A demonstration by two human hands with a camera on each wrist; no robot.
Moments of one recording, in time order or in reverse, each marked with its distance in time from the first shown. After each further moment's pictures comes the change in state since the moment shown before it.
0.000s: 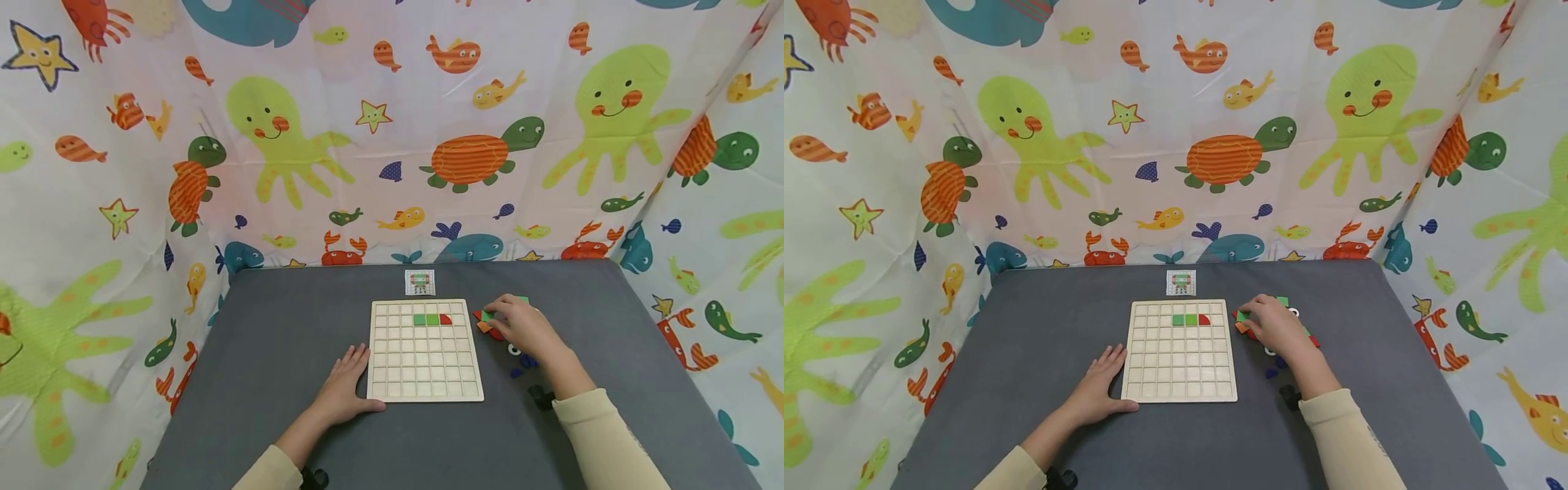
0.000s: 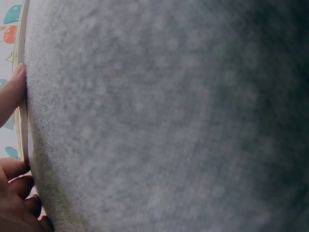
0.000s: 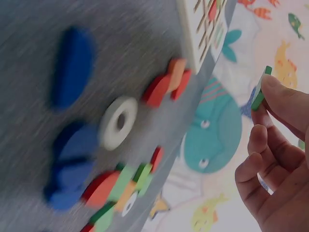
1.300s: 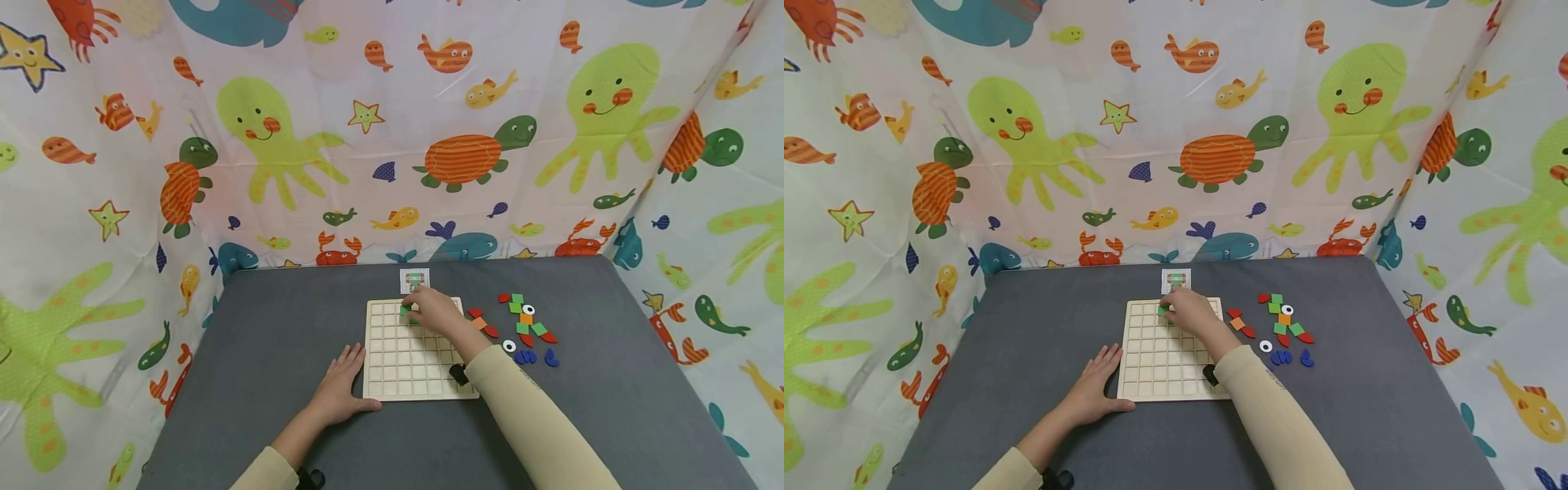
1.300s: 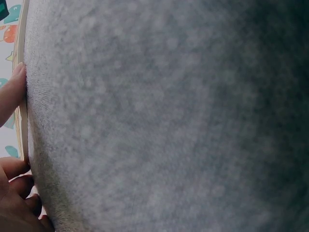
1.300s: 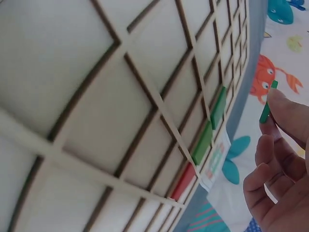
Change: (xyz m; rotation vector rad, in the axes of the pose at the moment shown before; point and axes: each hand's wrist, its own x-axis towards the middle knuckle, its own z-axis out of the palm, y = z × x) left_hand 0.000 -0.002 0.001 -0.011 0.008 -0.005; right_hand 0.099 -0.087 0.068 0.103 -0.217 -0.042
